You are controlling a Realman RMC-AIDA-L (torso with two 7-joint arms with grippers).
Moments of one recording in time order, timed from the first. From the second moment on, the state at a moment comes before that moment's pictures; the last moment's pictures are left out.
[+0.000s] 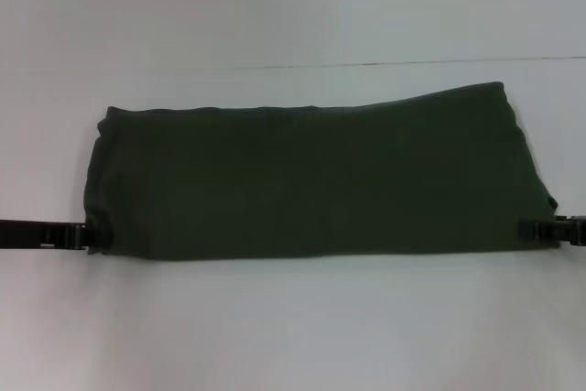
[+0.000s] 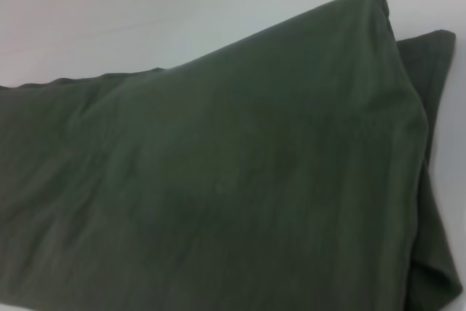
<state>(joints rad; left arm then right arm) -0.59 -2.10 0.49 0.86 2.59 1.35 -2.14 0.50 2.01 -0.46 -0.69 -2.39 -1.29 1.93</state>
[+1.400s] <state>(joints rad) -0.60 -2.10 0.49 0.86 2.59 1.35 -2.14 0.50 2.00 -0.47 -0.65 -2.40 -1.28 1.94</state>
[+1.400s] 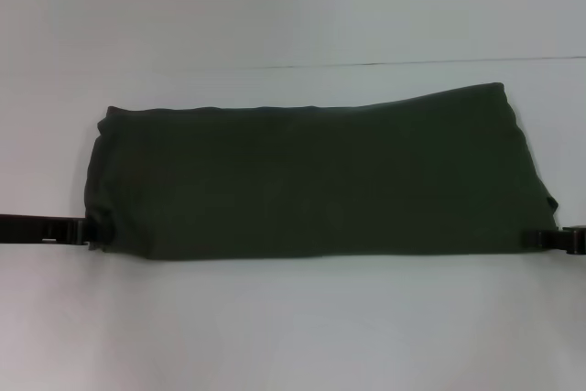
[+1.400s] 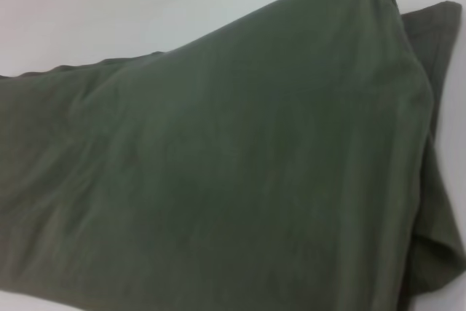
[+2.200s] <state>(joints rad) -0.60 -2.11 0.52 0.91 2.58 1.40 -2.12 0.49 1.98 -0.46 -0.65 -2.36 -1.32 1.93</state>
